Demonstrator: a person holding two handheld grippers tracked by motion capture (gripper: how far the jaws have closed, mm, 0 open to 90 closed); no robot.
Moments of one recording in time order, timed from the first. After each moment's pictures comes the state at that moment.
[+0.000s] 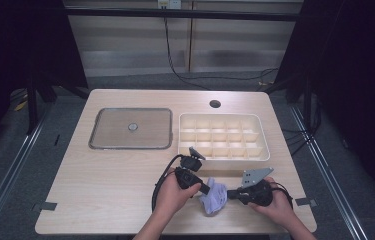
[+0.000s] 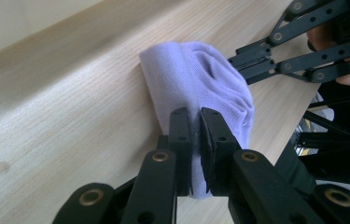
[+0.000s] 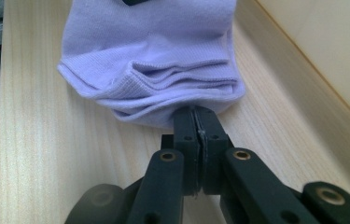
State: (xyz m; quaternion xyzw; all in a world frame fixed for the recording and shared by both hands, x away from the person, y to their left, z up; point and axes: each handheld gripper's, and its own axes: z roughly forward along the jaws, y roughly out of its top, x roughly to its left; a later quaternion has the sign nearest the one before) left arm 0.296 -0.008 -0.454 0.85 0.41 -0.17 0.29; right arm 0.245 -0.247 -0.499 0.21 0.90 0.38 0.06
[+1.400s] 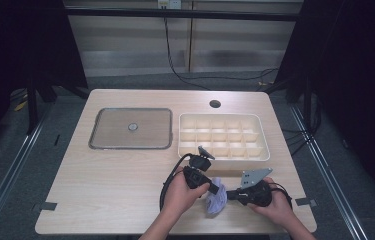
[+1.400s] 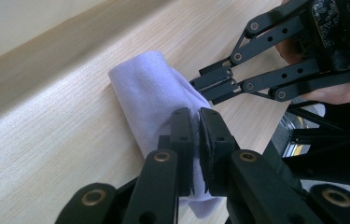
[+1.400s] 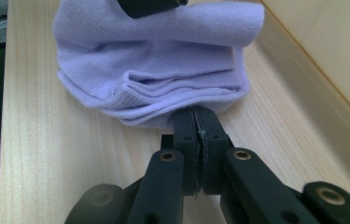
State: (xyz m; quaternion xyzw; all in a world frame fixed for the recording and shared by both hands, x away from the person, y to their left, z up) left arm 0.292 -0.028 -0.445 0.86 0.38 -0.18 0.30; right arm 0.244 -0.244 -0.499 0.21 0.90 0.37 0.06
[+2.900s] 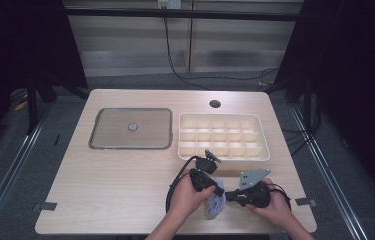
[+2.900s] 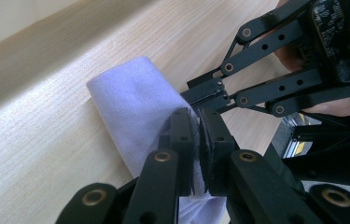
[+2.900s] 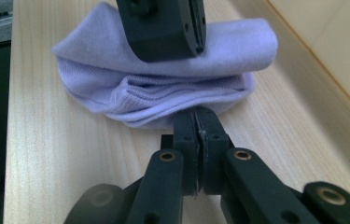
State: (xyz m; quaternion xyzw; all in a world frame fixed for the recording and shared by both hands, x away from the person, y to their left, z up) left arm 0.288 -0.042 -0.453 0.87 0.36 -0.18 0.29; right arm 0.241 -0.239 -0.498 0.20 0.90 0.37 0.06
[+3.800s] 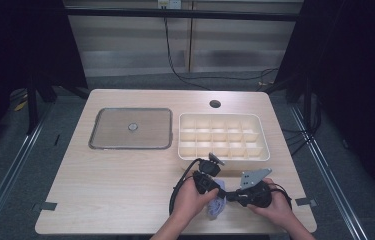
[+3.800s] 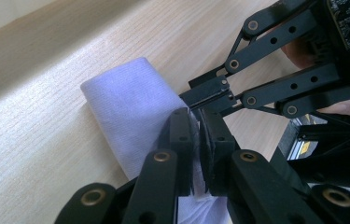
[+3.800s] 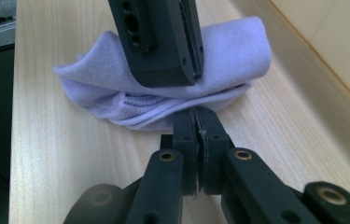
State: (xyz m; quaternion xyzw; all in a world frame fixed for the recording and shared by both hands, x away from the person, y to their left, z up) left arm 0.284 -0.051 -0.460 0.87 0.36 -0.17 0.29; right arm 0.242 -0.242 -0.499 0.21 0.90 0.38 0.05
